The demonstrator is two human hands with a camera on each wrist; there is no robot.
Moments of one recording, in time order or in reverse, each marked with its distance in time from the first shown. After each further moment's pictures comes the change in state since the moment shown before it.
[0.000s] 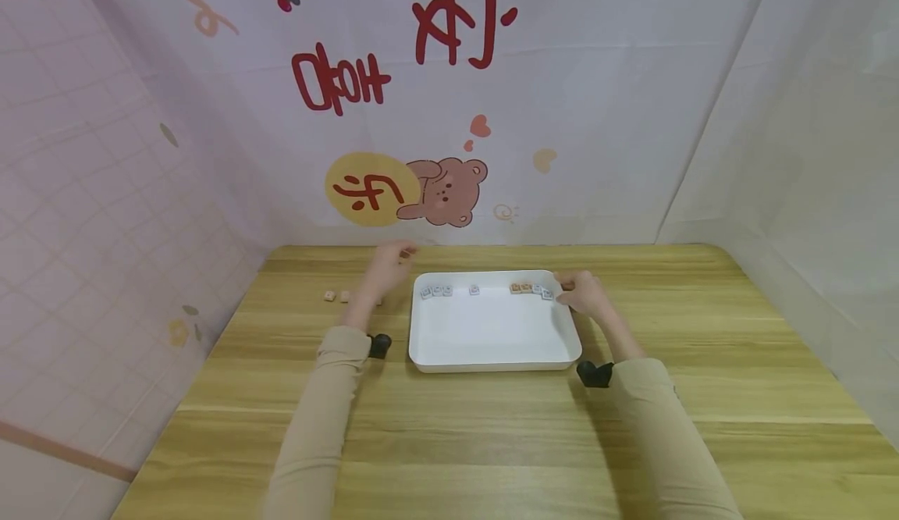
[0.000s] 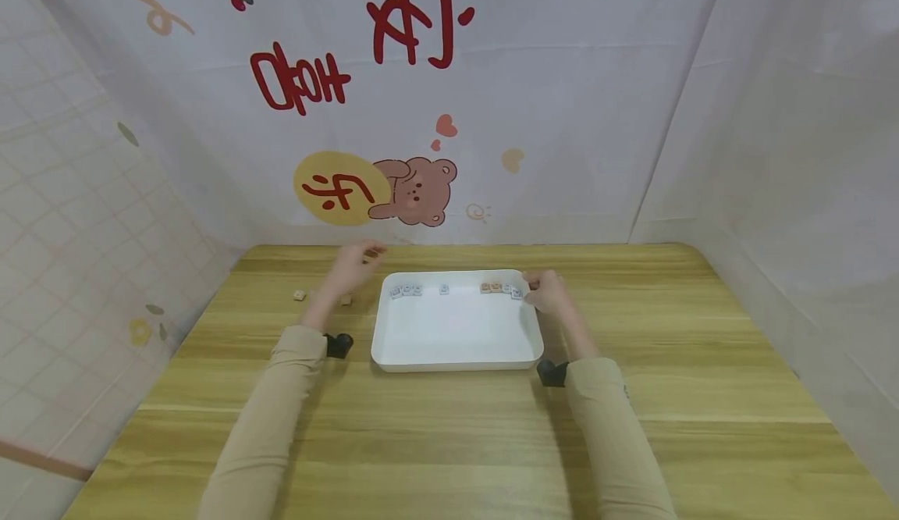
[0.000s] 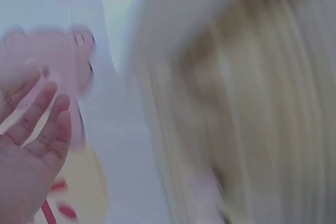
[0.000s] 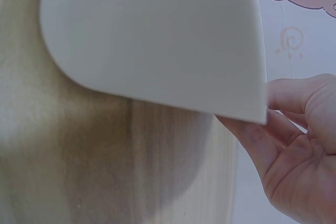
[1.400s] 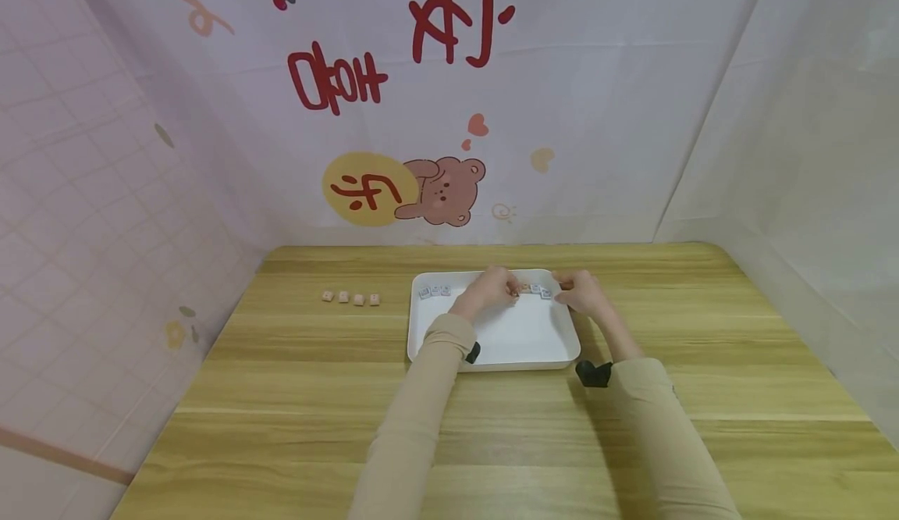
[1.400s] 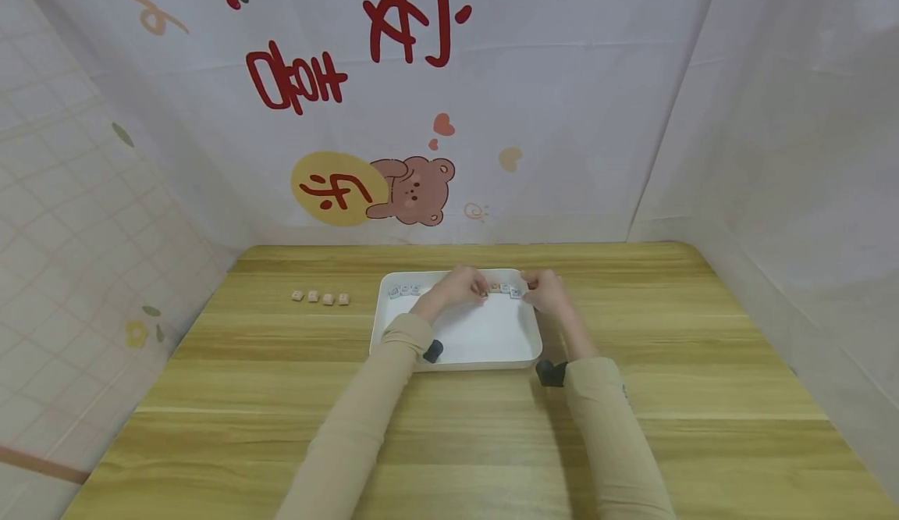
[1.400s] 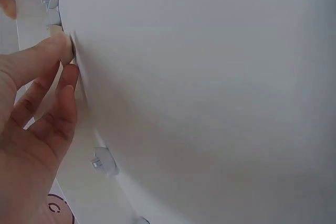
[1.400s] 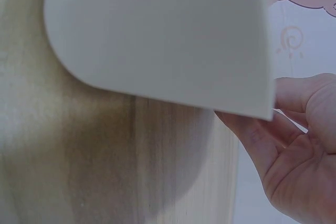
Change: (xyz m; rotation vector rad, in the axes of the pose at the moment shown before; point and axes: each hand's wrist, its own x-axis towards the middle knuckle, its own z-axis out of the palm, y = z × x) left_hand 0.047 0.088 0.138 0.056 -0.387 0.088; right_hand 0.002 0.003 0.002 0.003 0.003 0.006
